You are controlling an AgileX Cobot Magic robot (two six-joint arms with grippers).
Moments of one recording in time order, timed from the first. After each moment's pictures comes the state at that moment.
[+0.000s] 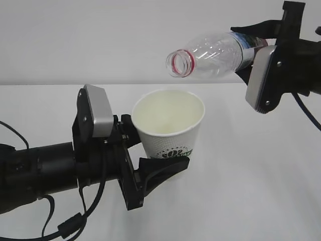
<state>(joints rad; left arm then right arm) -0.64 1.80 -0.57 0.66 -1.13 -0.26 0.17 1.48 -0.72 -0.71 -0.67 -0.86</state>
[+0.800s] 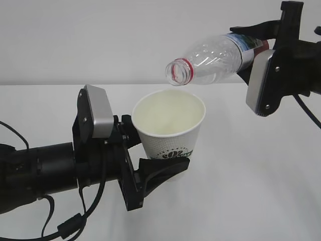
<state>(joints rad) -0.64 1.80 -0.57 0.67 -1.13 -0.26 0.17 1.48 -0.72 -0.71 -0.67 -0.93</state>
